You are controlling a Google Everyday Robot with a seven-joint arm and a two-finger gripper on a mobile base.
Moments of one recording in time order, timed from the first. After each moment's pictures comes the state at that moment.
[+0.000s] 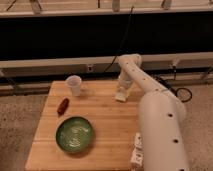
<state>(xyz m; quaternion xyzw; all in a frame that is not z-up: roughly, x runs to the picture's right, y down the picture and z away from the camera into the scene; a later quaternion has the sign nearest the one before) 0.133 0.040 0.965 -0.32 -0.19 -0.36 0.86</state>
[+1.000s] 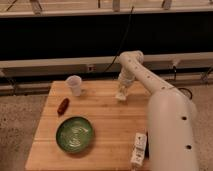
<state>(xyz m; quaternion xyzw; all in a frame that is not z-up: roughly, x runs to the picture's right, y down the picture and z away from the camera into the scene) 0.127 0.032 0.920 -0.32 -0.20 -0.38 0.85</state>
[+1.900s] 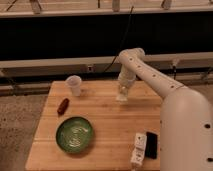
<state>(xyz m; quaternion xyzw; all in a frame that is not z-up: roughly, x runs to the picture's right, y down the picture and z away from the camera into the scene) 0.119 0.035 0.869 -0.31 -0.22 -0.42 0.82</state>
